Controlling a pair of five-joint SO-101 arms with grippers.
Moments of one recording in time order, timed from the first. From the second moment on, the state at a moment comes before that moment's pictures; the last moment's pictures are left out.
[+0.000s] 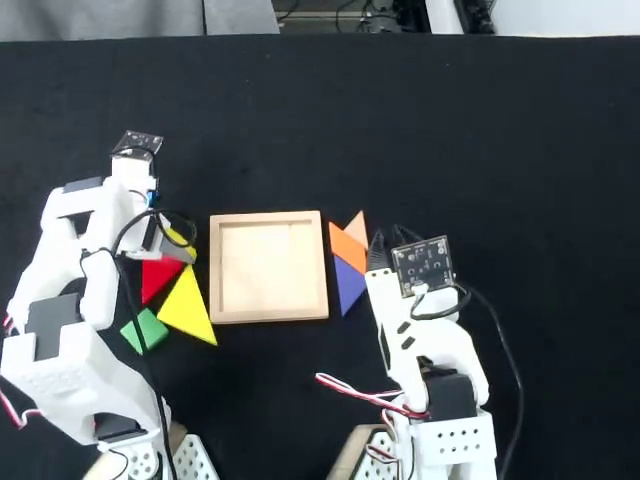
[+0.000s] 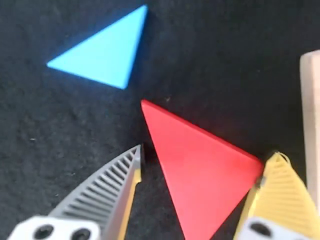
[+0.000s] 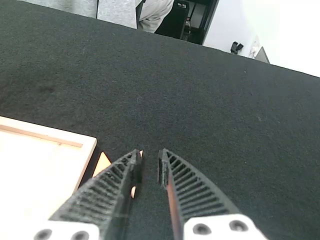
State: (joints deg) left arm -18.5 14.4 22.3 54.3 -26.0; right arm -5.7 -103.6 96.7 38.3 9.9
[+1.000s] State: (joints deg) left arm -18.8 14.3 22.1 55.0 -20.1; right arm -5.7 -103.6 96.7 38.3 10.1
